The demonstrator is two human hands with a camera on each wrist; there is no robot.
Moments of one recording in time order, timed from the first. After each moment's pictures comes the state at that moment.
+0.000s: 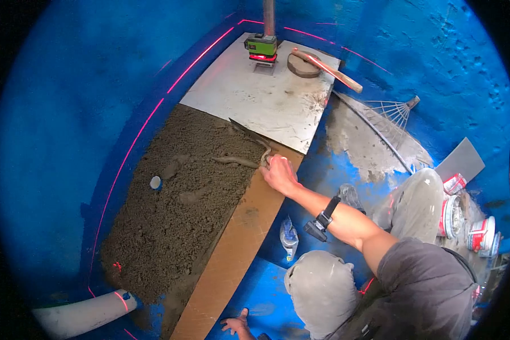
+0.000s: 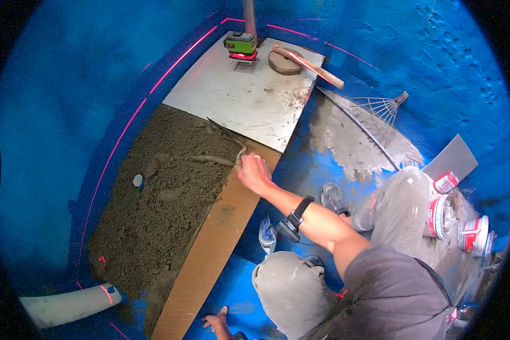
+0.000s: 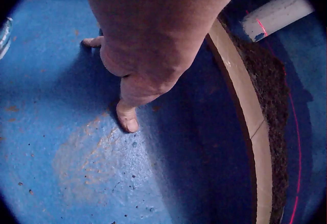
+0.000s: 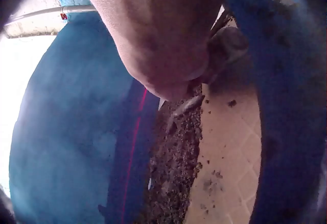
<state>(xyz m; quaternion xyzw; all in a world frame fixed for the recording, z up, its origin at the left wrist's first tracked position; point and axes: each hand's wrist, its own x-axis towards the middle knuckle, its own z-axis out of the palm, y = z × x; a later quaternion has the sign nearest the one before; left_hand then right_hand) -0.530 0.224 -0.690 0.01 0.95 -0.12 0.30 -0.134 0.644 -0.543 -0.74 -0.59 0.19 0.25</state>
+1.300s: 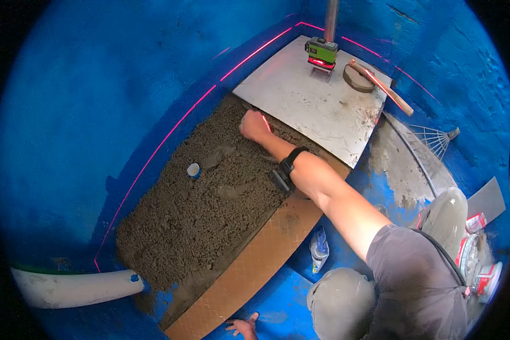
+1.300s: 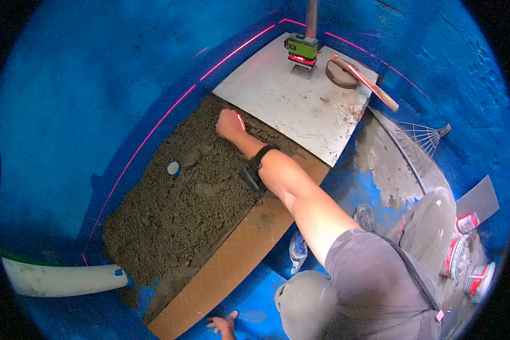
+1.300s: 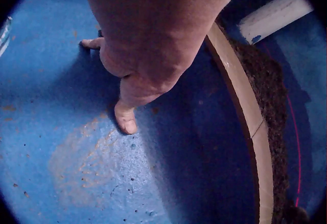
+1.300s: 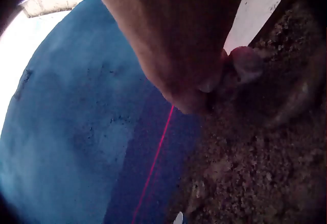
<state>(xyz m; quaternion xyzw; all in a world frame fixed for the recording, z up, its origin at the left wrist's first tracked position) -0.543 0.206 -0.719 0.04 0.93 -0.17 0.31 -0.282 0.896 -0.553 -0.66 -0.66 0.20 0.30</state>
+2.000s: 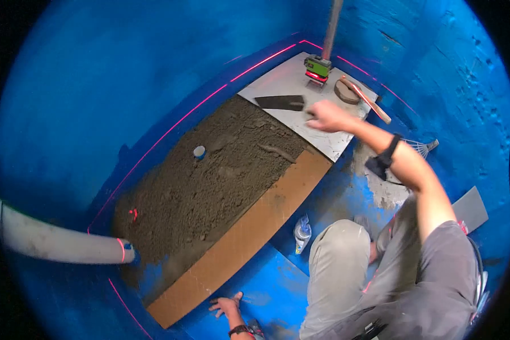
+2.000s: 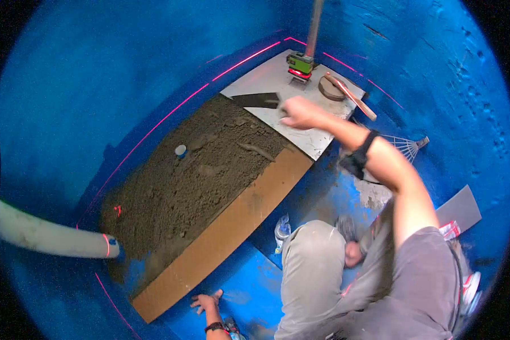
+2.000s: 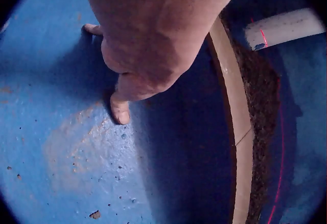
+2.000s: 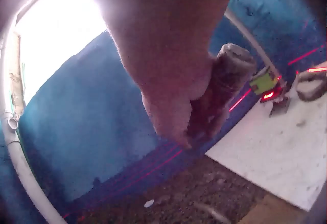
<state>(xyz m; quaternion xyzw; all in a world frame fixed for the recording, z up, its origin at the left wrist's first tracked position) -0.529 0.222 -0.692 0.01 0.94 -0.08 0.32 -0.091 0.723 -0.340 -0.50 -0.86 0.06 0.07</state>
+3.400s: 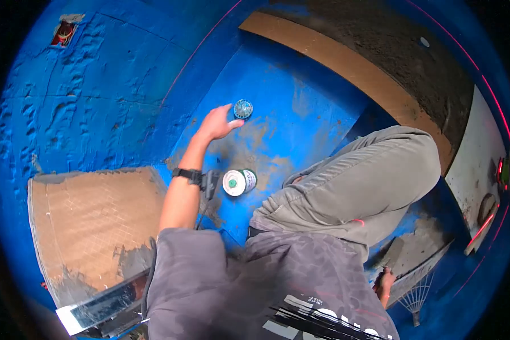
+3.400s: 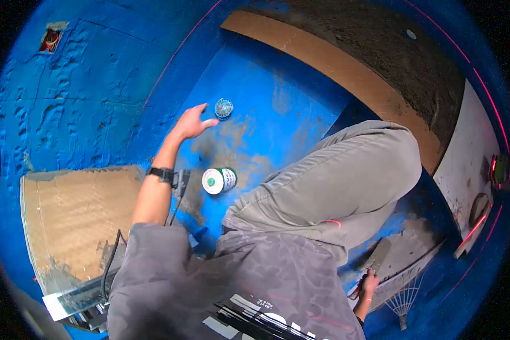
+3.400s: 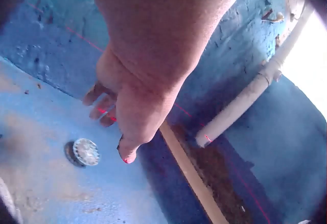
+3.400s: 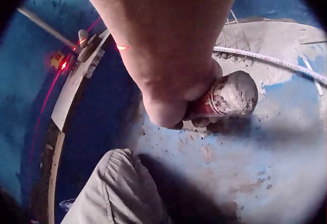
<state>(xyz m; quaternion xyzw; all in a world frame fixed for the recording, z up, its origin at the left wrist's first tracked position) -0.328 -0.029 -0.455 0.20 0.96 0.09 0.17 0.400 0.456 -0.633 -0.71 -0.49 0.50 -0.06</state>
